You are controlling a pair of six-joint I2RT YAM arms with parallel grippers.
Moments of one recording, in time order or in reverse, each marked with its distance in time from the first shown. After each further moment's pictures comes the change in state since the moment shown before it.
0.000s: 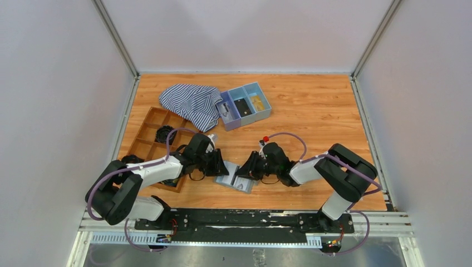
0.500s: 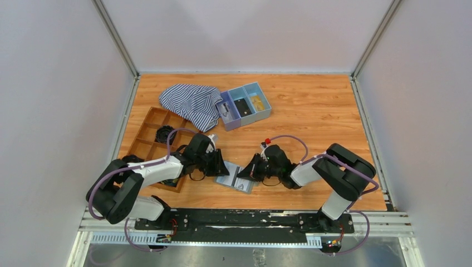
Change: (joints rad) left arm 0.000 0.011 -0.005 0.021 0.012 -0.002; right arm 0.000 0.021 -0.026 0.060 -0.004 0.030
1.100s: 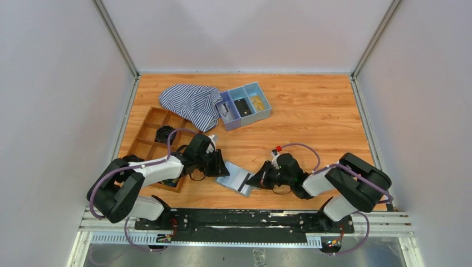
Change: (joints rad) left arm 0.000 0.010 0.000 0.005 -0.001 -0.009; right arm -0.023 -0.129 -0.208 0.093 -0.008 0.040
